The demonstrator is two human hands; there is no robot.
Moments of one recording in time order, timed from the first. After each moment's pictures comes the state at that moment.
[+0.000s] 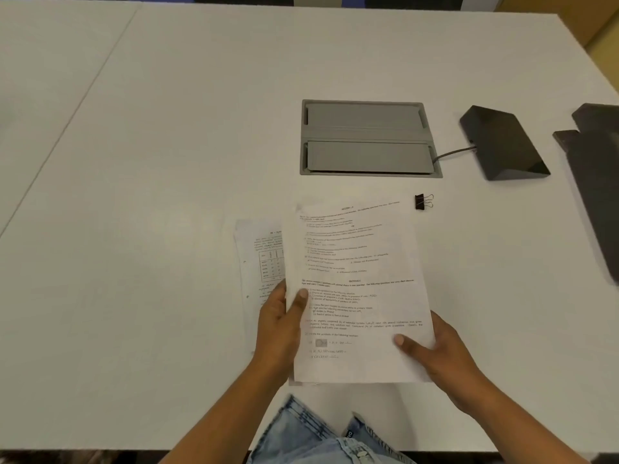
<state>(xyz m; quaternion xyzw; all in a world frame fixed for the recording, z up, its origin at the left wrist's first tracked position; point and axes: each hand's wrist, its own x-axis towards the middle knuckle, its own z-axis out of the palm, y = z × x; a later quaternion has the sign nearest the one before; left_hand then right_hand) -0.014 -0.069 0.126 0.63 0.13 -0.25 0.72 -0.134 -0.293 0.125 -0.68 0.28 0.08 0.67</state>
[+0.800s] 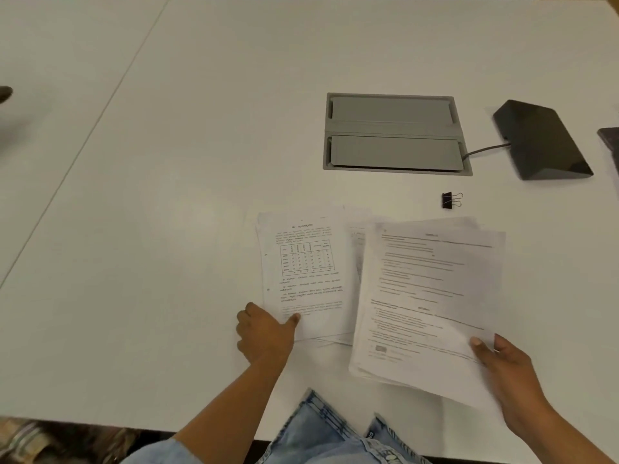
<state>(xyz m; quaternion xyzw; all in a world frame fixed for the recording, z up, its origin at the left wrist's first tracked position) 0.001 -0.026 0.043 0.93 0.23 -0.20 0.22 -0.166 -0.339 0.076 -0.61 0.50 -0.02 0.61</state>
